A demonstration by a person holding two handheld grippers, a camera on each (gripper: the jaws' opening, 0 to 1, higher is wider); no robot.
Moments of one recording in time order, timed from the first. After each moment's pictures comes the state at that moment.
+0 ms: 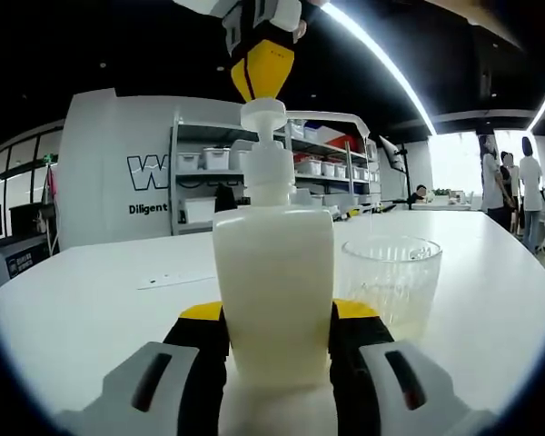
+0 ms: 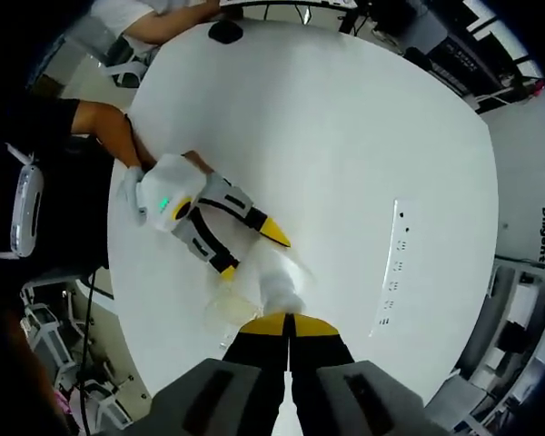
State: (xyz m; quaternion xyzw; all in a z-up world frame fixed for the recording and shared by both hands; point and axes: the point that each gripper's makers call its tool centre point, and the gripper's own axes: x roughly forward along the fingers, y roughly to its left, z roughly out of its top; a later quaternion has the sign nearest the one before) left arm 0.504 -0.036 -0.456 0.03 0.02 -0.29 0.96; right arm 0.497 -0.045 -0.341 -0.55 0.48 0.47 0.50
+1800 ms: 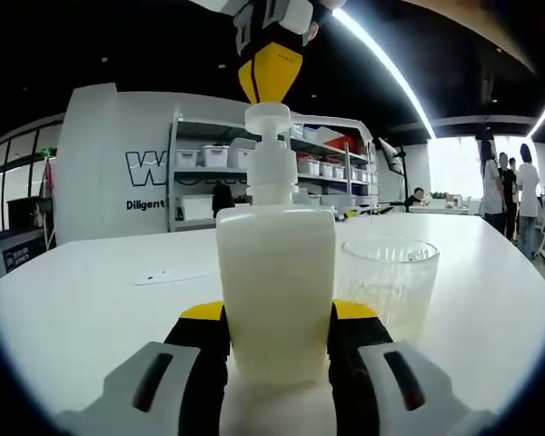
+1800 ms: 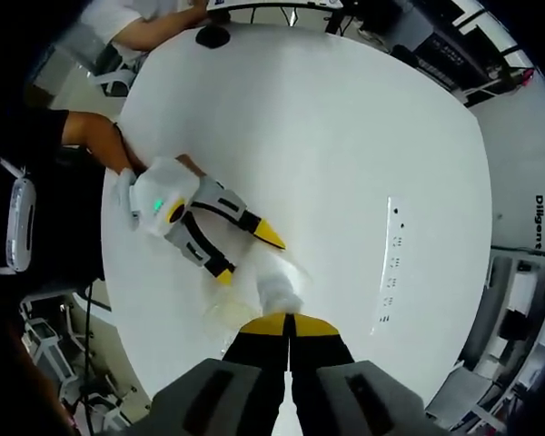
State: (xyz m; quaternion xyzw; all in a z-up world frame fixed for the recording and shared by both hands) left arm 0.506 -0.037 -0.457 0.02 0.03 -0.30 0.95; right arm 0.496 -0.044 -0.344 -0.54 0.48 0.45 0.53
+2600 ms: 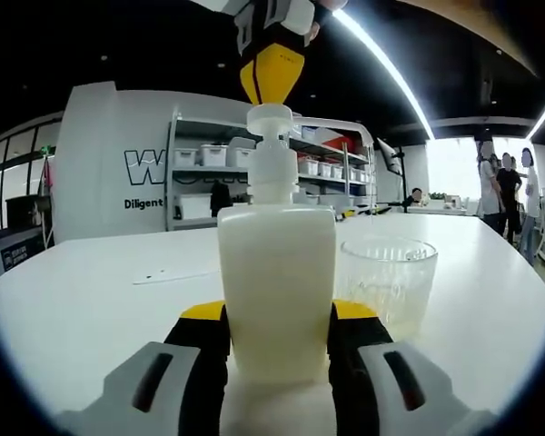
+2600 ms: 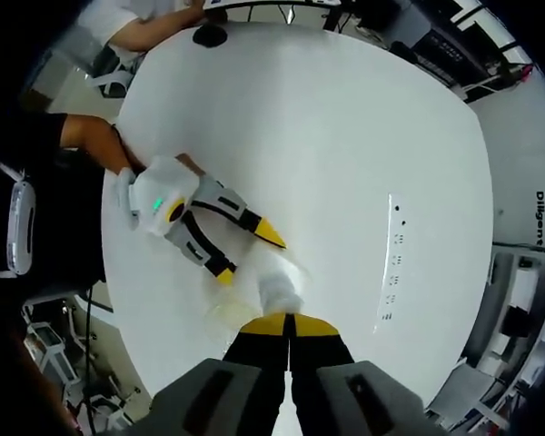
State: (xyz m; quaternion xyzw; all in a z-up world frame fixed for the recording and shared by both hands) left arm 0.511 -0.036 -0.457 0.01 0.03 -0.30 0.95; right arm 0.496 -0.045 -0.346 -0.54 0.48 0.45 0.53
